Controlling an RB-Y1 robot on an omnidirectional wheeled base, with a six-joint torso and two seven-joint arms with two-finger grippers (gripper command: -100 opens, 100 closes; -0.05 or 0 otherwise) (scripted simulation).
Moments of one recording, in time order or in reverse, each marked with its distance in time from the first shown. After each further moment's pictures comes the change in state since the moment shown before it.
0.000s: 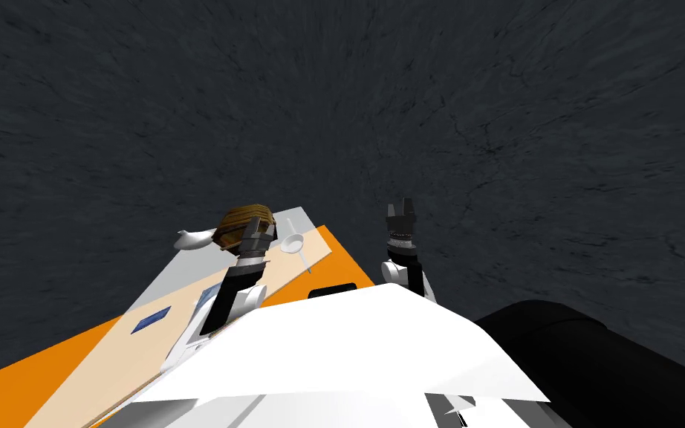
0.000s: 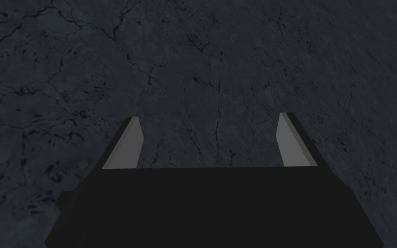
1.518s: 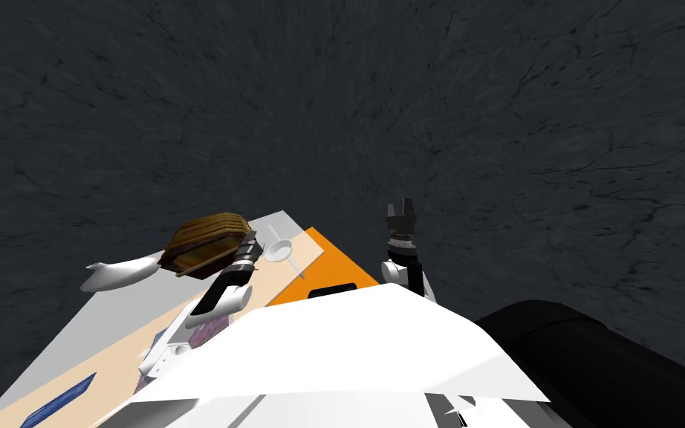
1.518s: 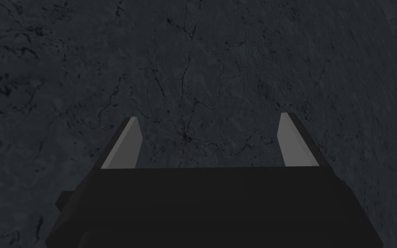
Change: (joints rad) left arm -0.061 0.084 0.147 0.200 0.102 0.430 0.020; right arm 0.000 0.000 0.000 0.000 0.000 0.000 0.000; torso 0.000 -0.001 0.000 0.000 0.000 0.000
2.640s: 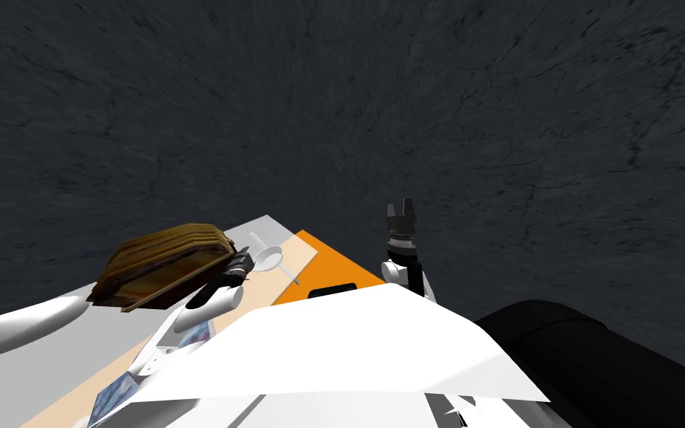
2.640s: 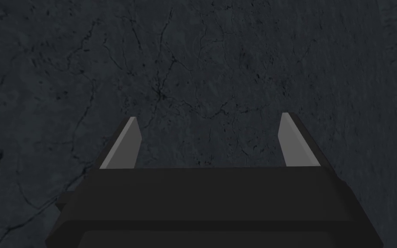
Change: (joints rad) left arm -0.049 0.012 0.103 0.148 0.068 0.319 0.008; right arm 0.000 0.000 0.000 0.000 0.000 0.000 0.000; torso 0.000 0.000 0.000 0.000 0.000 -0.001
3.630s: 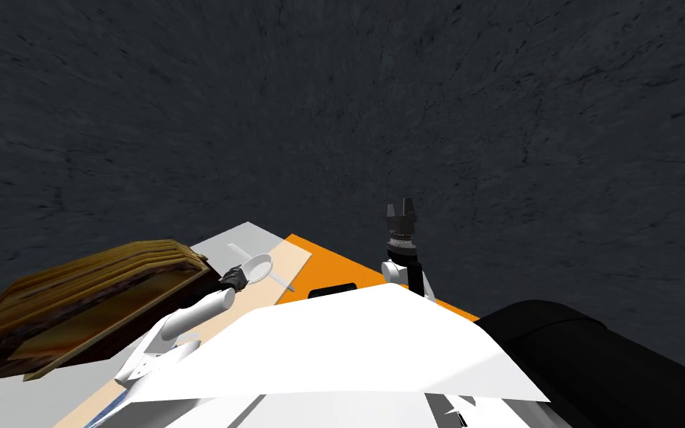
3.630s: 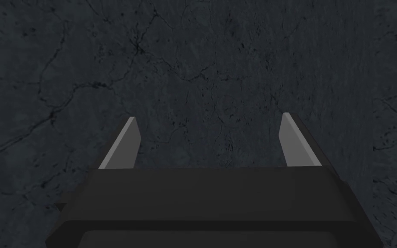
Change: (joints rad) left arm -0.045 -0.002 0.102 0.137 0.064 0.298 0.011; right arm 0.000 0.000 0.000 0.000 0.000 0.000 0.000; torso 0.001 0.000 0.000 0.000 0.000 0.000
